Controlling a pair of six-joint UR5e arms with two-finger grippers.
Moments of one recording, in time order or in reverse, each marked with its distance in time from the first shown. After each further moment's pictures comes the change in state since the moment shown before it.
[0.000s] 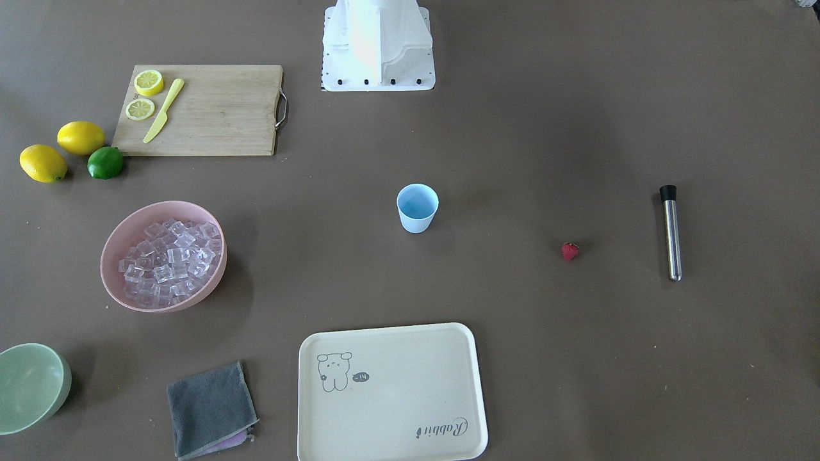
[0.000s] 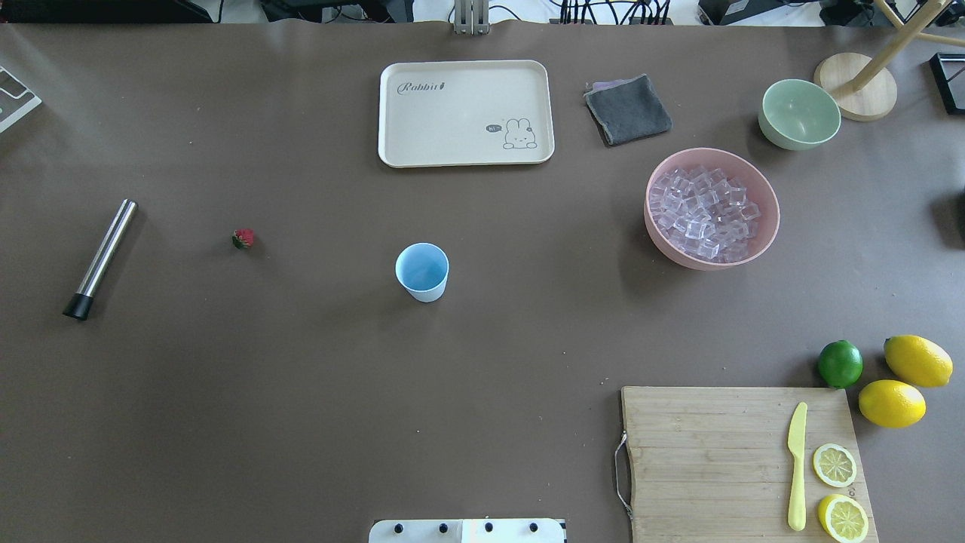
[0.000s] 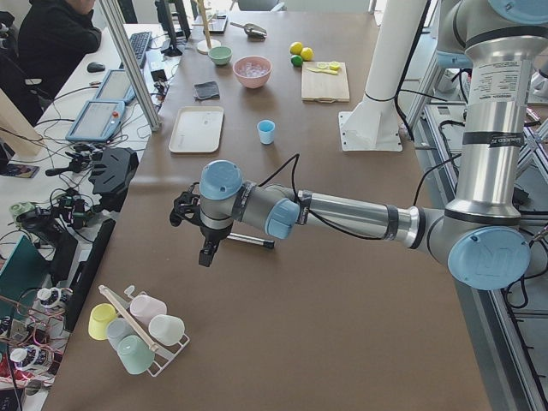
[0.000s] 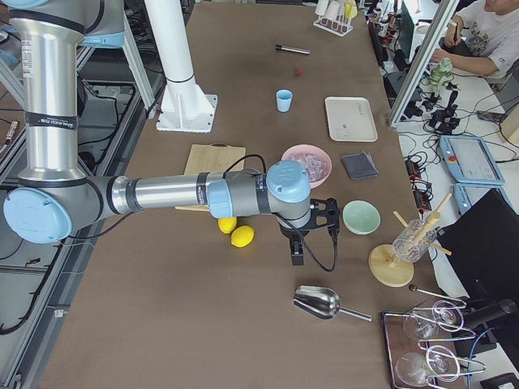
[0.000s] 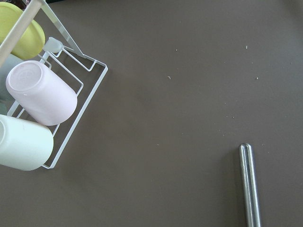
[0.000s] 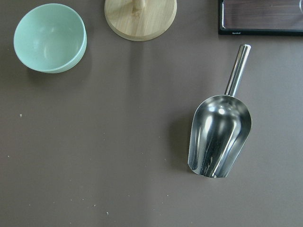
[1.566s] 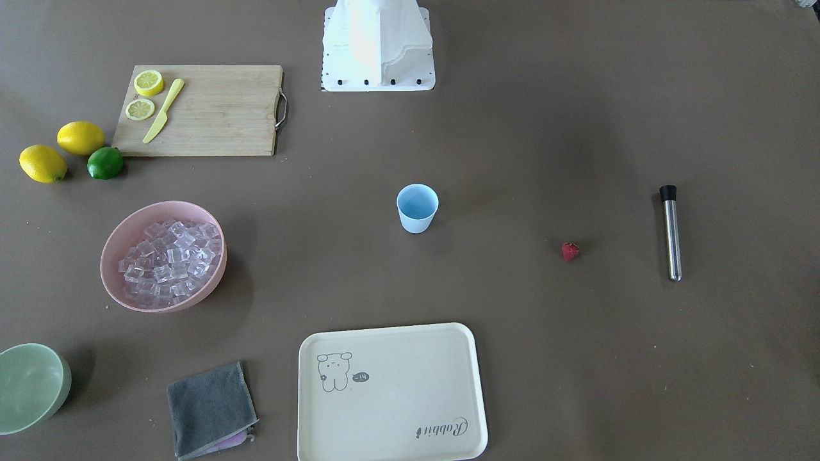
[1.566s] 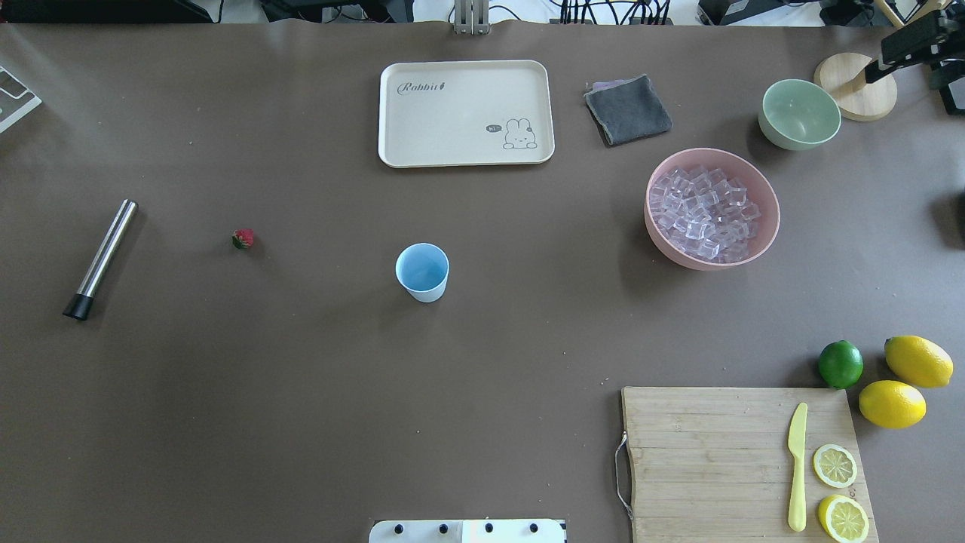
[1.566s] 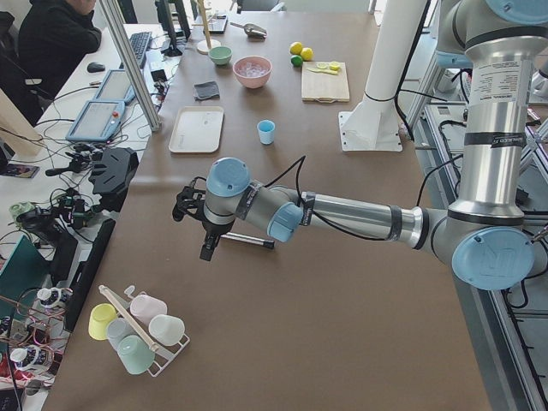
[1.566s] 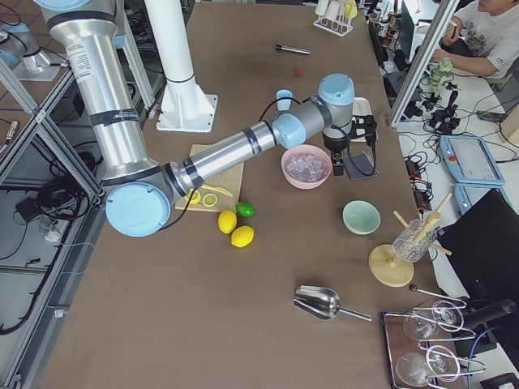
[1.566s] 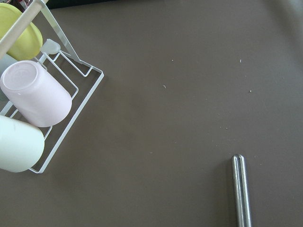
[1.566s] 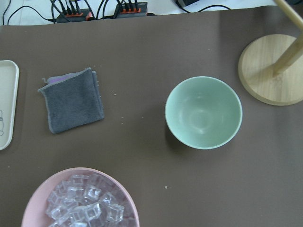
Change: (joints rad) left arm 0.012 0.010 -0.010 -0.118 0.002 -0.118; right arm -0.358 0.373 0.043 0.018 -0.061 0.551
